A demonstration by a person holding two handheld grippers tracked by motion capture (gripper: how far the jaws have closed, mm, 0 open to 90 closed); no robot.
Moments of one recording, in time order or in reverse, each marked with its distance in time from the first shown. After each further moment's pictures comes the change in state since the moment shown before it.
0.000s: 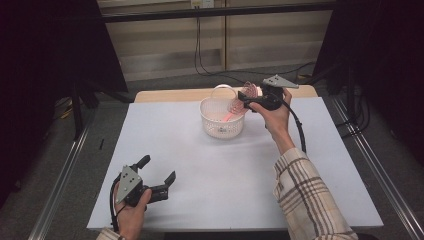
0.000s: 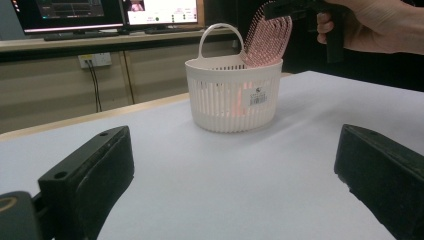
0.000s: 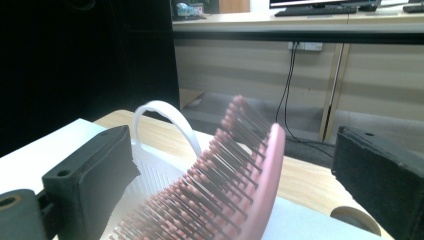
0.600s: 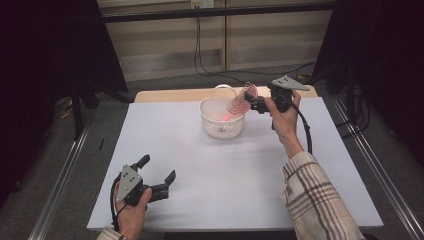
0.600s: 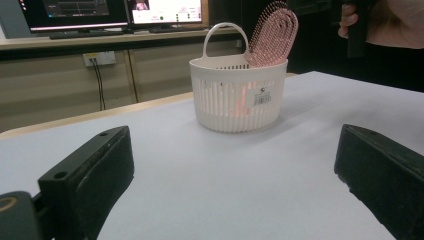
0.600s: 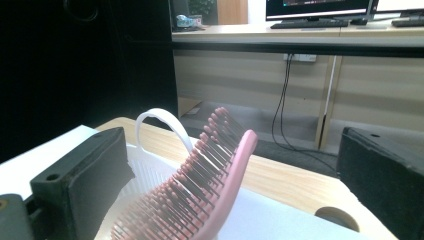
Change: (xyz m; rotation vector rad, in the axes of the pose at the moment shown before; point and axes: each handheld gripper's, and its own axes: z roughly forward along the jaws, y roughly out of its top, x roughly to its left) left arm 0.001 -0.001 0.001 0.009 0.014 -0.010; right arm -0.006 0.004 -0.024 -0.037 -0.006 -0.012
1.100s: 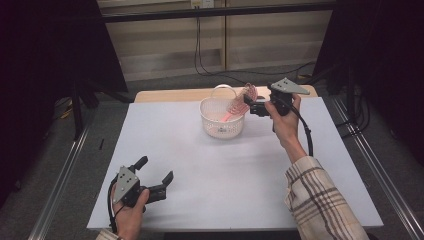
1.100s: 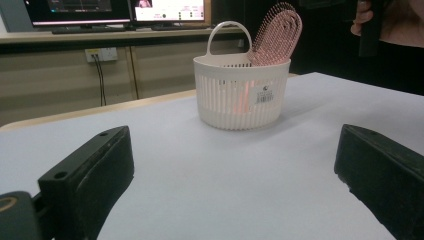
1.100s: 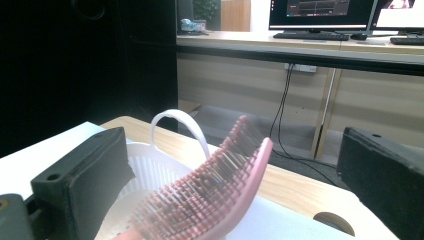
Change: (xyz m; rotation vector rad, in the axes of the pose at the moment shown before) left arm 0.002 -0.001 -0.006 -0.008 0.009 -0.017; right arm 0.015 0.002 -0.014 -0.018 0.004 -0.049
